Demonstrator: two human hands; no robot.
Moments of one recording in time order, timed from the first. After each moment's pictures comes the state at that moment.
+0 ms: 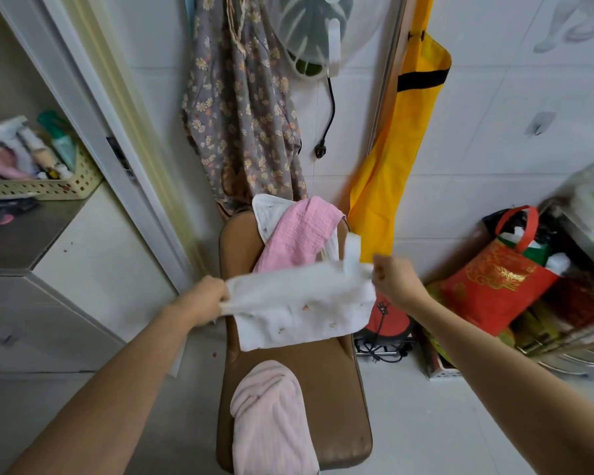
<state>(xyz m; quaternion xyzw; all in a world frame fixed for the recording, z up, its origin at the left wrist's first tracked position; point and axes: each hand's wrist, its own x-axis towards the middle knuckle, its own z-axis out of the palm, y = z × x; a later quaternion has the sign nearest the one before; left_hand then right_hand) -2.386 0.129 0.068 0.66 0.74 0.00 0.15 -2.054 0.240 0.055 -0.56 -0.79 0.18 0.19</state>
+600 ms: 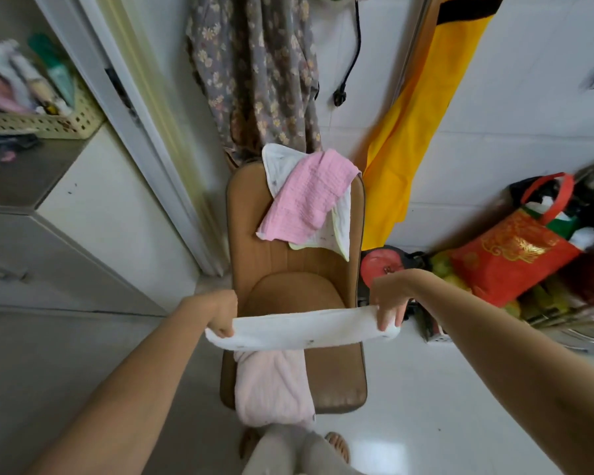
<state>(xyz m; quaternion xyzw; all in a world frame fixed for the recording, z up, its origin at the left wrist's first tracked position) -2.358 0.079 0.014 0.56 0.70 -0.28 0.34 -2.070 0.210 0.032 -0.41 -0.76 0.26 -0.43</state>
